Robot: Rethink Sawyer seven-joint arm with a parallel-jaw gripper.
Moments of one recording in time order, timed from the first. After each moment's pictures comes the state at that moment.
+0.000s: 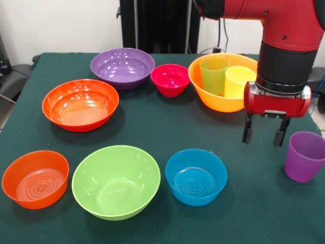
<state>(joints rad) 0.03 -0.41 -0.02 1.26 -0.02 0.55 1.95</state>
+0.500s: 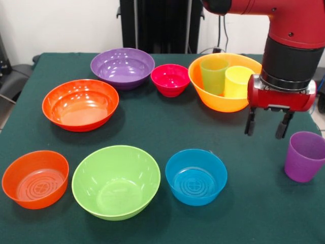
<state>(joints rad) 0.03 -0.41 -0.01 1.20 -0.02 0.70 1.95</state>
